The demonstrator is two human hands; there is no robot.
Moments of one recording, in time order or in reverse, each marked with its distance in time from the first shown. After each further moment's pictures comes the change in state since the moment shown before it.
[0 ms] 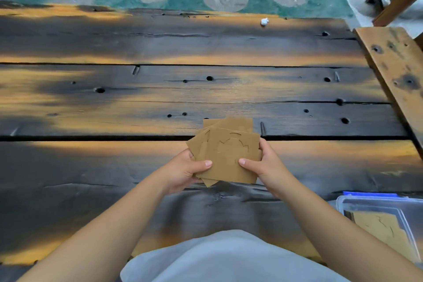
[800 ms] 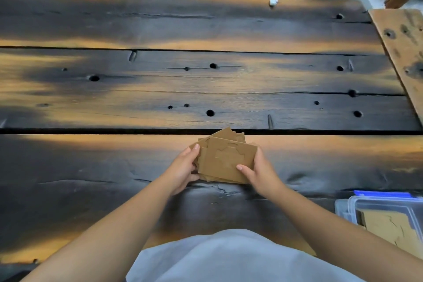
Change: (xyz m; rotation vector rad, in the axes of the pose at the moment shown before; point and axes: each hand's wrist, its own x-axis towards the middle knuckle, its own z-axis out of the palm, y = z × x) left_hand 0.044 -0.035 -0.034 -0.043 0.275 -0.127; right_hand 0.030 0.060 0.009 -0.628 0.019 -0.028
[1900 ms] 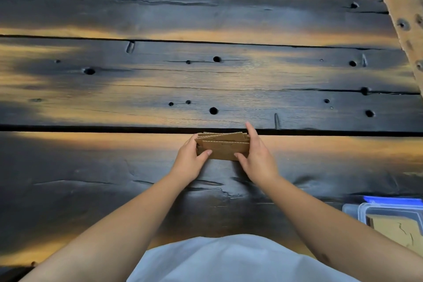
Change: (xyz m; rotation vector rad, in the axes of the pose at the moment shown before) left_hand 0.051 -0.009 -0.015 0.622 0.178 0.439; right_hand 0.045 -0.011 0.018 -0.288 0.196 -0.168
